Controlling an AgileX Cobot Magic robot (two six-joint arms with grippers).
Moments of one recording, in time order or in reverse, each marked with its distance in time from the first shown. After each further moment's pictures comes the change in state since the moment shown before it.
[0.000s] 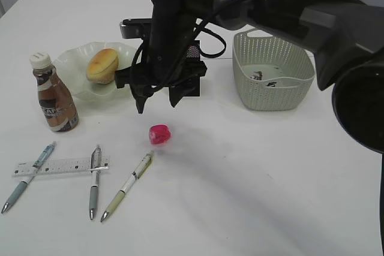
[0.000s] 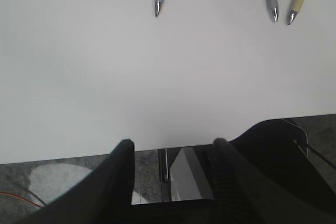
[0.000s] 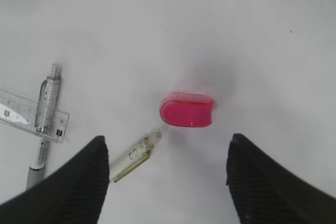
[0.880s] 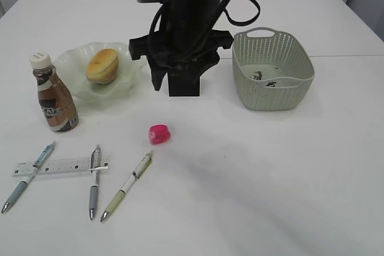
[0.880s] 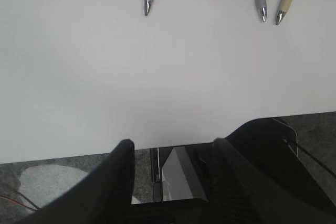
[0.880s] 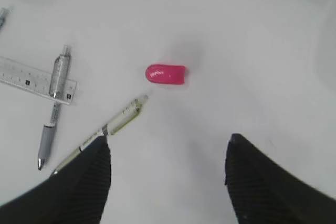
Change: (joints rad) left arm 0.000 0.000 0.000 -0.029 0.000 0.000; right arm -0.015 -0.238 0.191 -0.031 0.000 0.006
